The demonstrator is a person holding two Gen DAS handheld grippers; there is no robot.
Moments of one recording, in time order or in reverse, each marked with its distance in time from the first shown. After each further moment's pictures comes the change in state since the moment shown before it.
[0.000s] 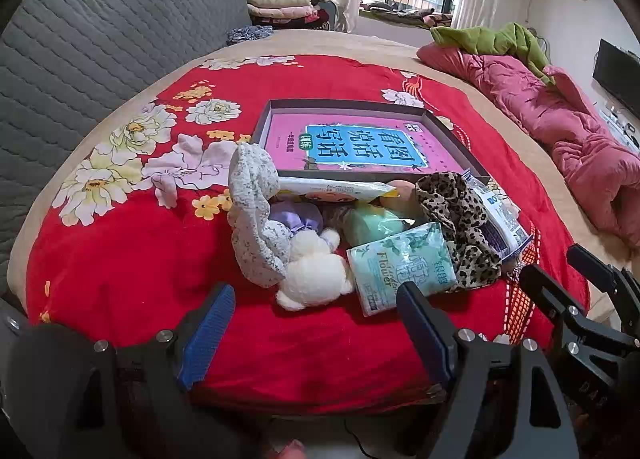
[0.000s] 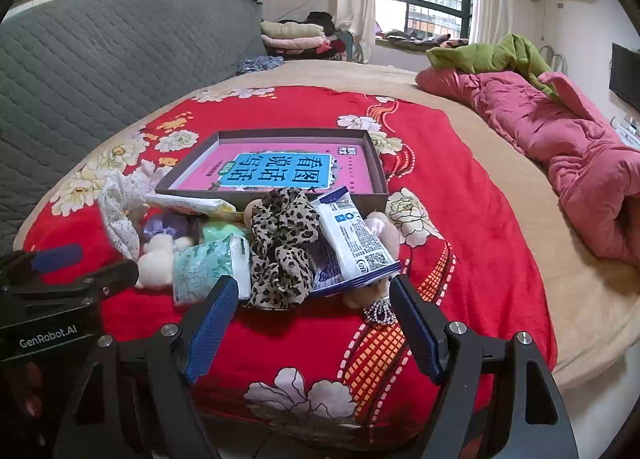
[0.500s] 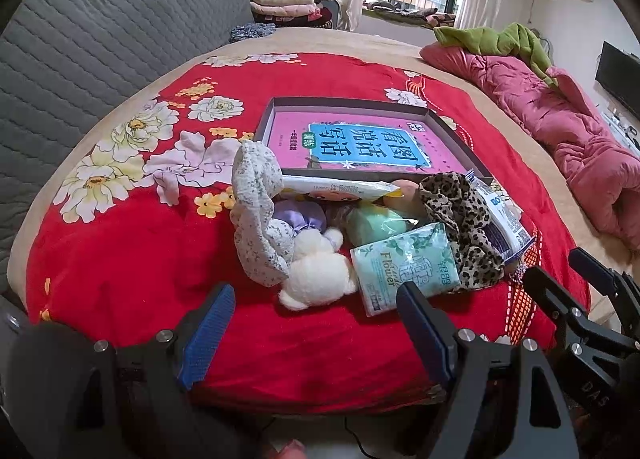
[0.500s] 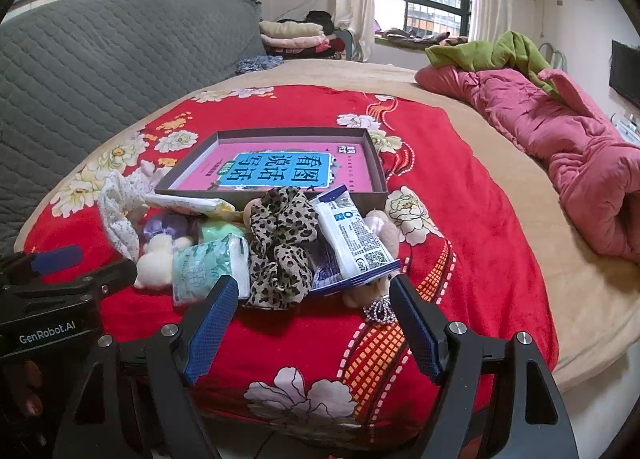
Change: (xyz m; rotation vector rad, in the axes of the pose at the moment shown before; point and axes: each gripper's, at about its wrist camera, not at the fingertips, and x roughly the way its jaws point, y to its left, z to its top) left arm 0.002 0.004 0.003 -0.012 0.007 -0.003; right arm 0.006 -0.006 0.003 0.012 0.005 0.005
